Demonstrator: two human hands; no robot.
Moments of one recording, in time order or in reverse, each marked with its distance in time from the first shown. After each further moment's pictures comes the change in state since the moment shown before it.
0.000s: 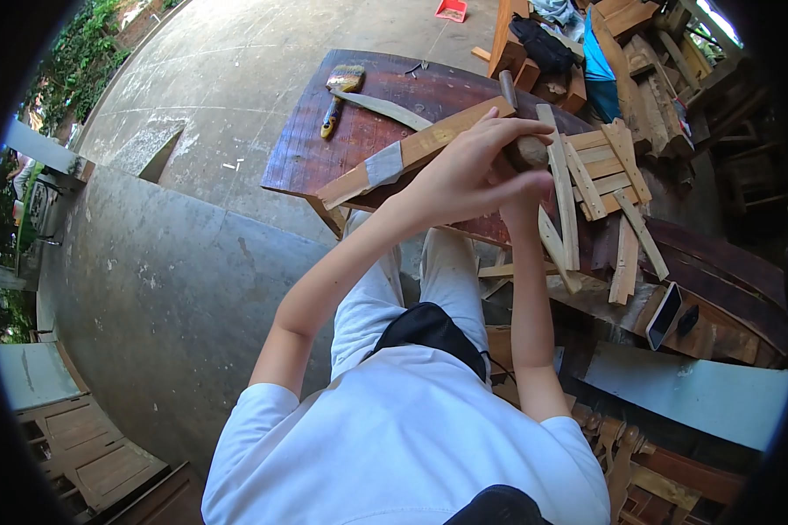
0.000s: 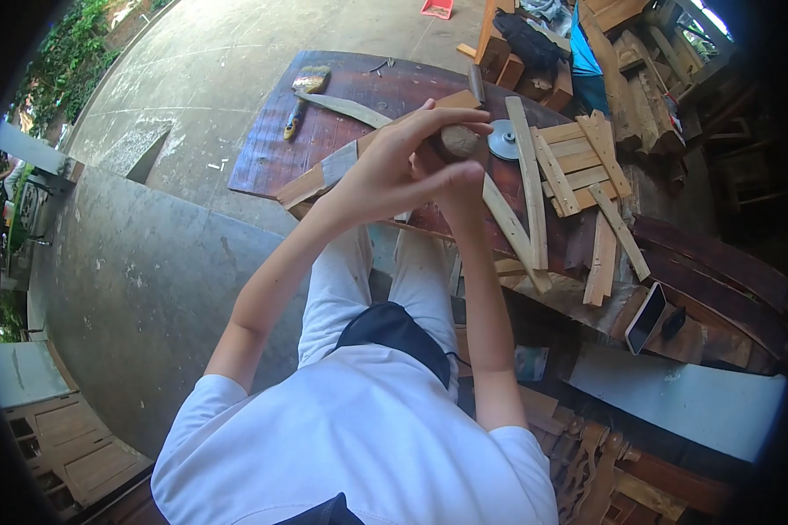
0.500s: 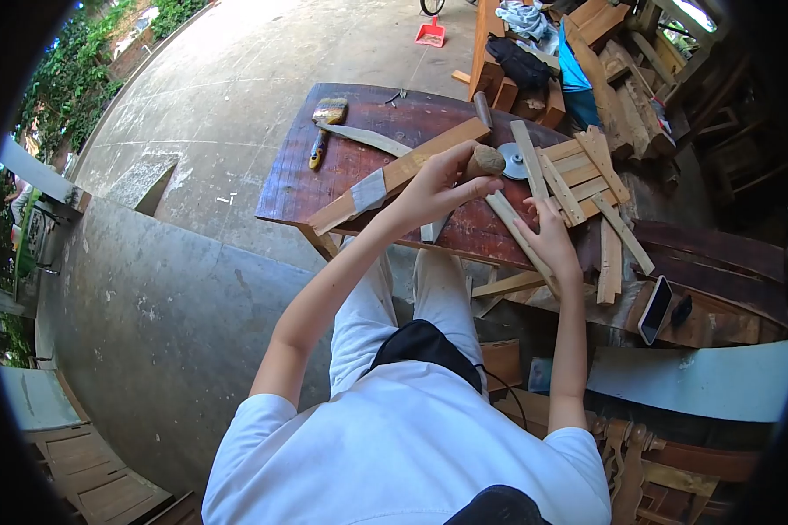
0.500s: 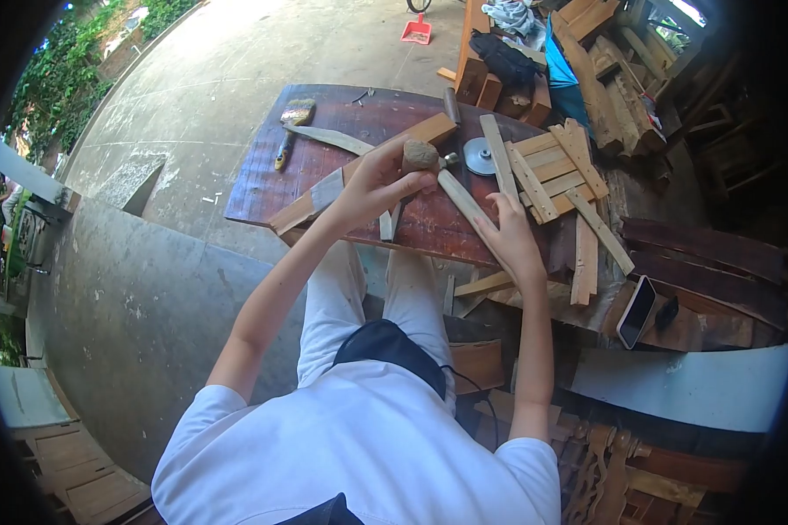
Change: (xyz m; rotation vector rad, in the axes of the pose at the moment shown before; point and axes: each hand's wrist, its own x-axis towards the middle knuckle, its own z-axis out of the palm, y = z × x) left_hand -0.012 -0.038 0.018 -0.560 -0.039 -0.209; right_hand -0.033 0.007 -0.143 -0.935 -0.350 0.137
